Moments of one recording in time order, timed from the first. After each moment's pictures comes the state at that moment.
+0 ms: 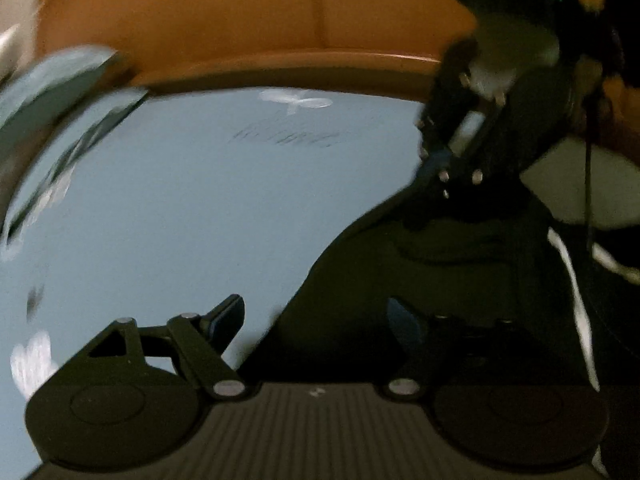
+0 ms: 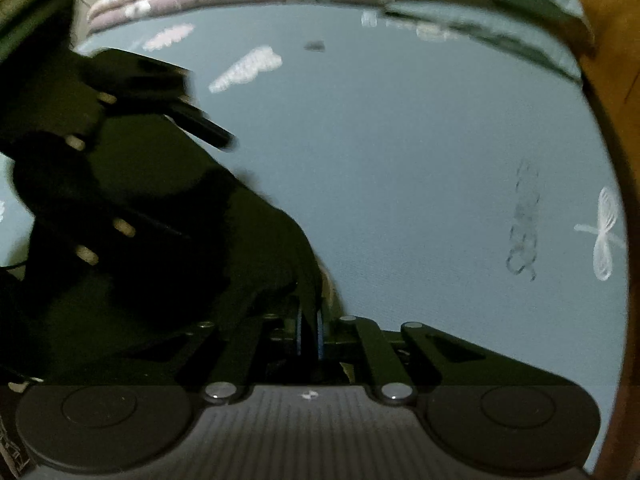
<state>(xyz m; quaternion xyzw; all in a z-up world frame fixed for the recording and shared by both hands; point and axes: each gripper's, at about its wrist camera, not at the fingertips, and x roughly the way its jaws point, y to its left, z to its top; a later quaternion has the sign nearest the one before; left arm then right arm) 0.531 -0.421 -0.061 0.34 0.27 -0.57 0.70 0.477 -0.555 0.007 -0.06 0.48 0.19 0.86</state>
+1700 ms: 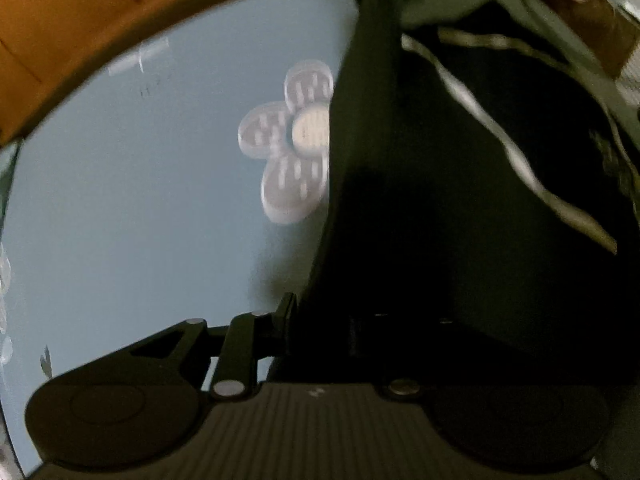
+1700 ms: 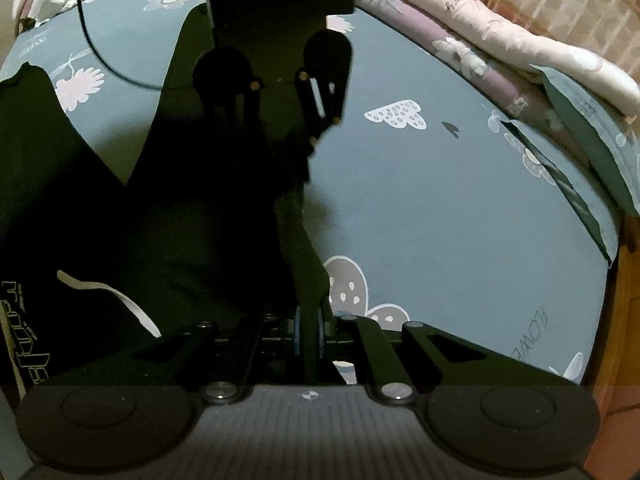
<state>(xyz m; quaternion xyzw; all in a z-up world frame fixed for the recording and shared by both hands) 0.517 -0.364 -0.053 0.55 0.29 -0.62 0.49 0.408 -0.460 0.068 -0.28 0.43 0.30 0.80</state>
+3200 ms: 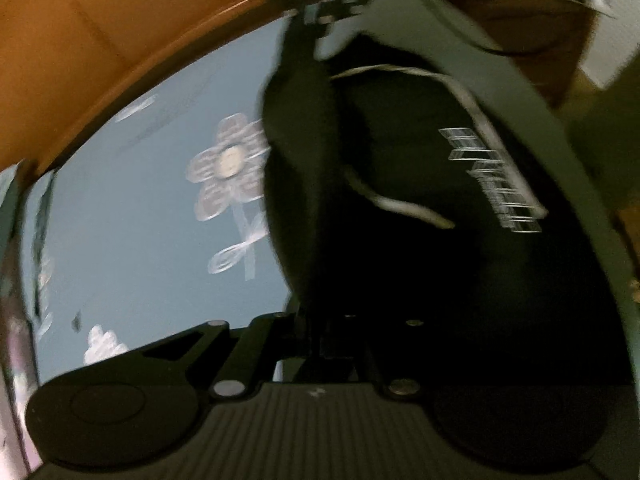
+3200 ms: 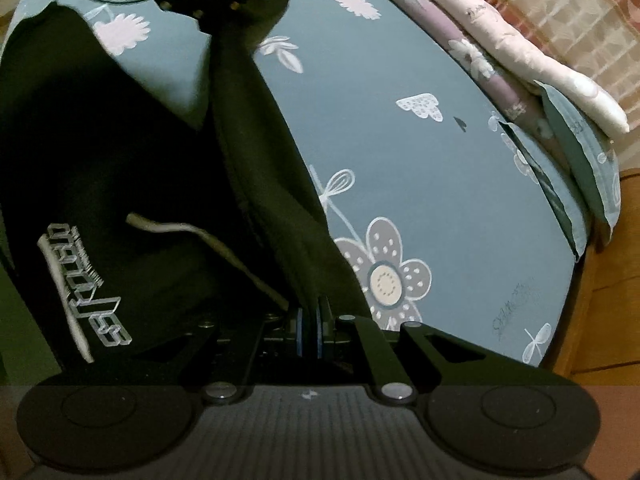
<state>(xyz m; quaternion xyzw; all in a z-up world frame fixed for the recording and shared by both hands) 0.351 -0.249 0.043 0.55 0.23 -0.63 0.50 0.297 -0.416 0.089 -0.37 0.45 0.27 0.77</state>
